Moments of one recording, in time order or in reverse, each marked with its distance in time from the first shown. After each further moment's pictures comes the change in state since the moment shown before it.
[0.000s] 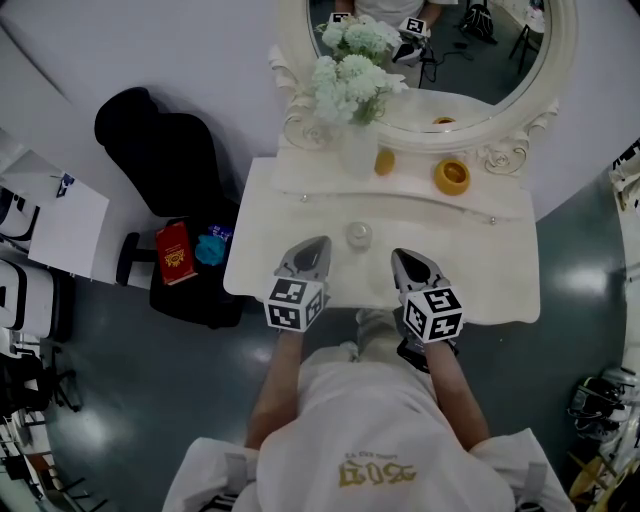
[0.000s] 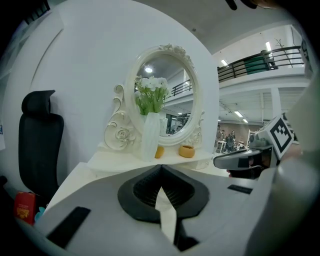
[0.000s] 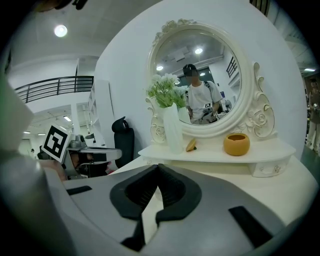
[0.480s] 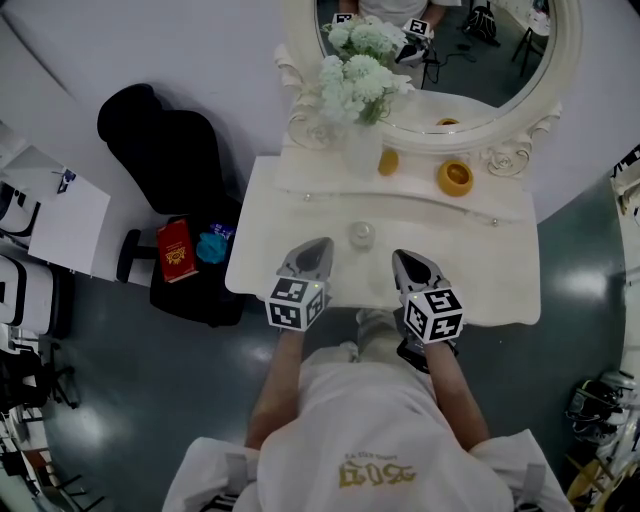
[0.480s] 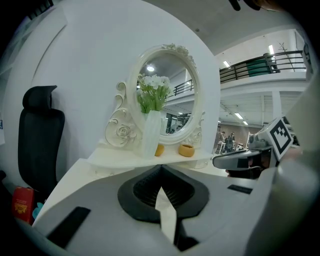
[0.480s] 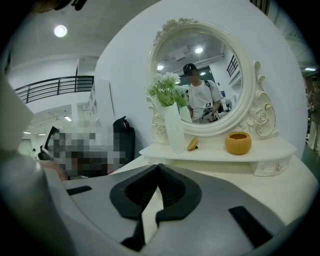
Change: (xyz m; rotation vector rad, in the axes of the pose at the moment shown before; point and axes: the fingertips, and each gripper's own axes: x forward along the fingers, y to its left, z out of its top) left arm -0.003 0.002 -0.006 -0.030 0.012 -0.009; right arm 0.001 0.005 -0.002 0.002 0.006 0.006
